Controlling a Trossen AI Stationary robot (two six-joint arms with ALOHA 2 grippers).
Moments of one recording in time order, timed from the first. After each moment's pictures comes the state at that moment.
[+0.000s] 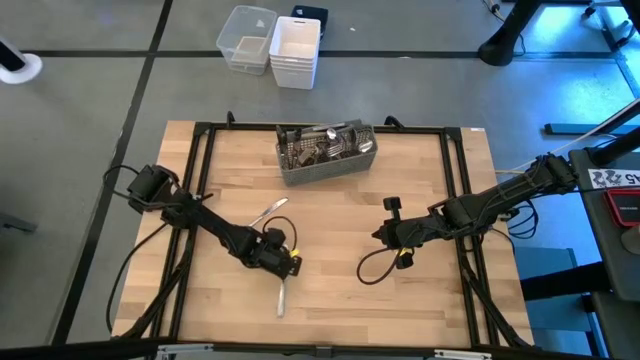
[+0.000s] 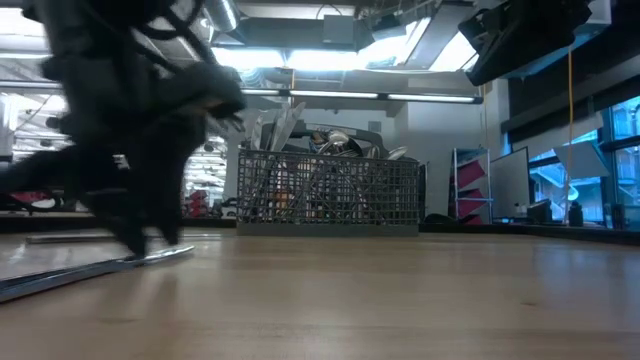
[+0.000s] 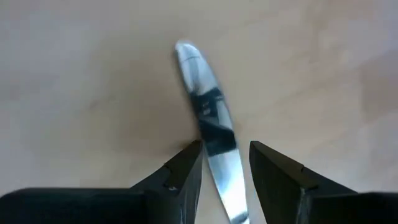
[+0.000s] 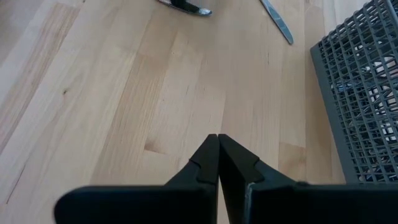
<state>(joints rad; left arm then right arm) -0.44 1.73 0.93 -0.40 -0.21 -1.68 0.40 1.23 0.92 -0.55 0.29 -0.01</state>
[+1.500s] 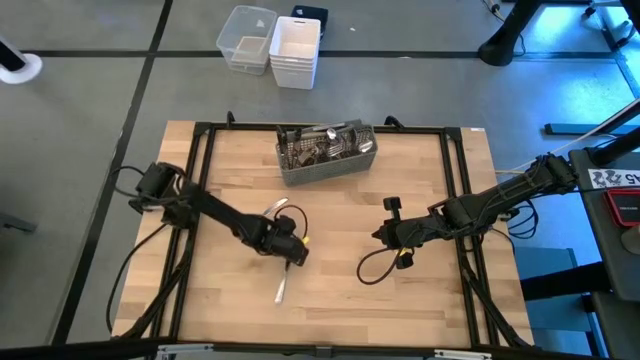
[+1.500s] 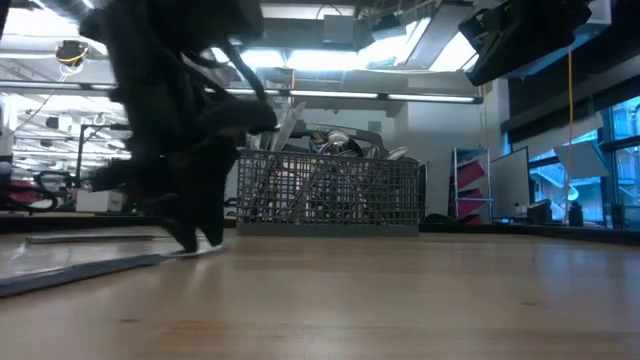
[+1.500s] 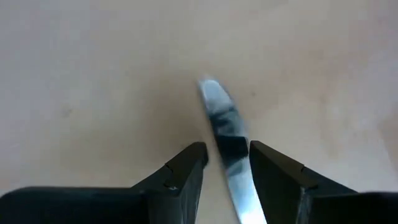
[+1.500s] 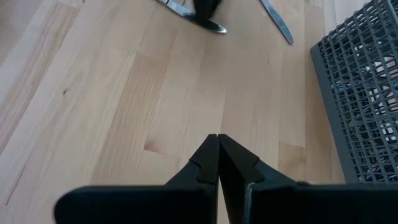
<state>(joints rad) -0.28 1.79 0.98 -0.47 -0.24 -1.37 0.40 1.23 0.92 -0.55 0.29 -0.01</state>
